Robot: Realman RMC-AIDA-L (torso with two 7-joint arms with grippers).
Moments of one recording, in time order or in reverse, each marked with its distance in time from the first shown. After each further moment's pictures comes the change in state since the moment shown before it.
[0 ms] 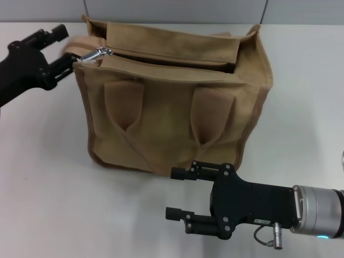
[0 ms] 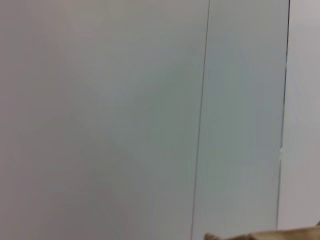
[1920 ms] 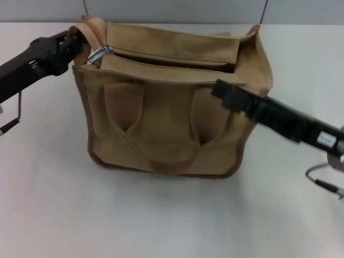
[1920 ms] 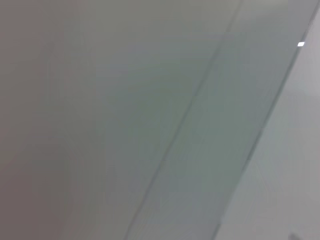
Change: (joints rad) left arm -0.046 0.001 0.036 -0.027 -0.035 0.084 -0.376; right arm 0.056 -0.014 0.323 -0.134 0.000 -0.325 0.828
